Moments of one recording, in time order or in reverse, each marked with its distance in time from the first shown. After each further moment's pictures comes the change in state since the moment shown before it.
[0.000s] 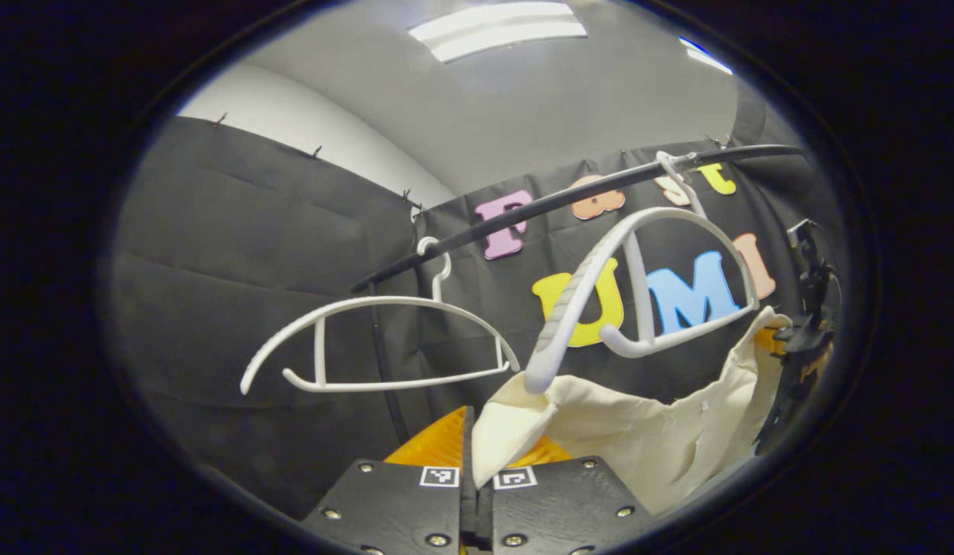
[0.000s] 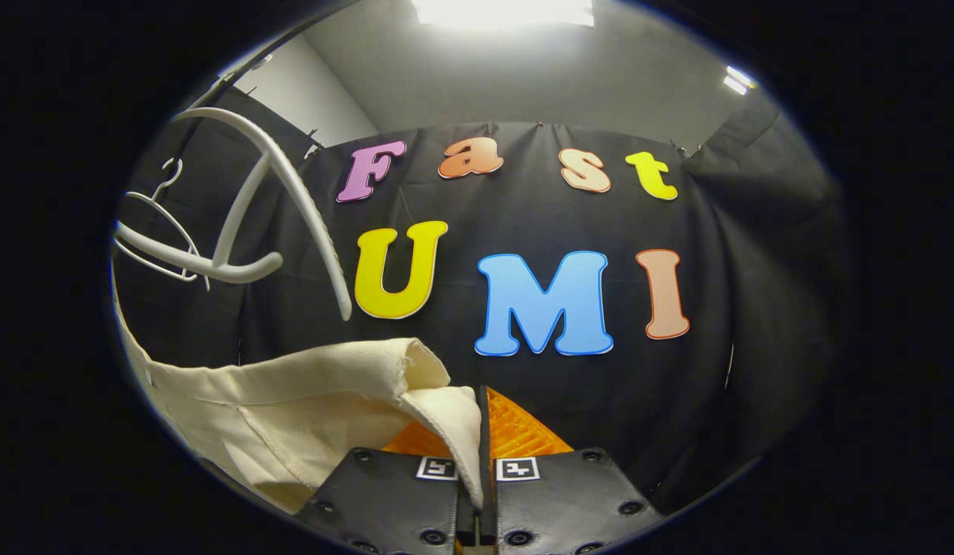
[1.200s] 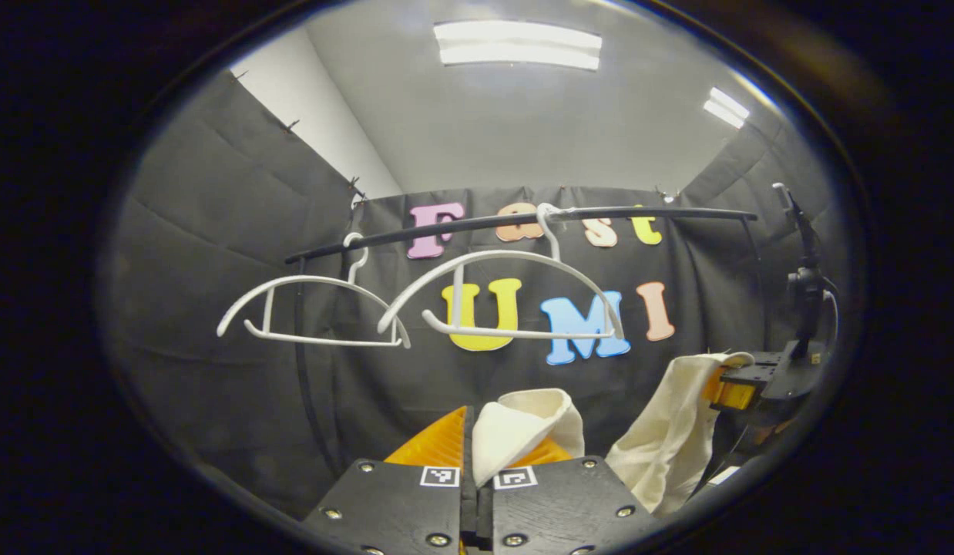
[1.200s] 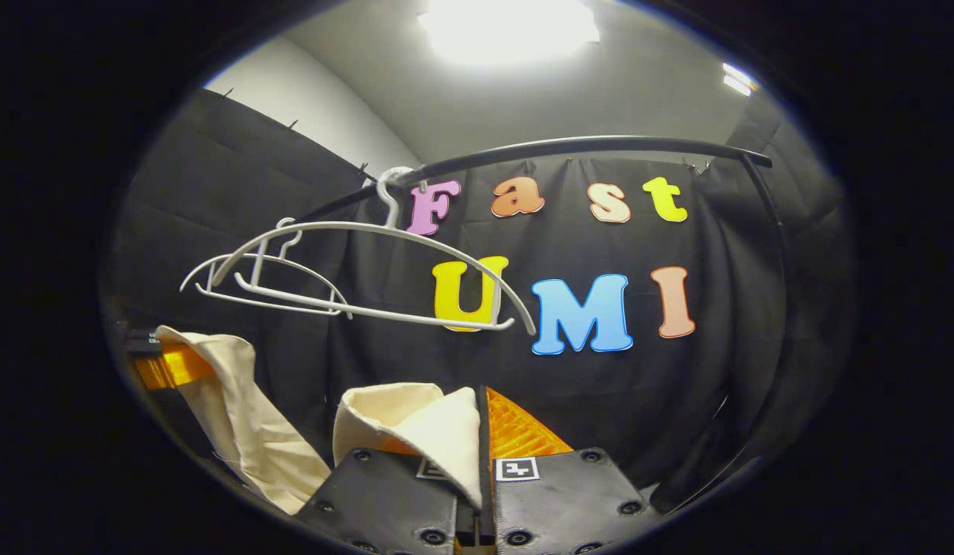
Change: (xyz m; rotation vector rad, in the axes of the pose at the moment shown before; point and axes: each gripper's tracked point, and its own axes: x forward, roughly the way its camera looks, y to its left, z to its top) left arm -0.122 -0.097 0.015 -0.216 -0.035 -0.338; right arm -0.236 0.110 0.067 0.054 -0.035 0.178
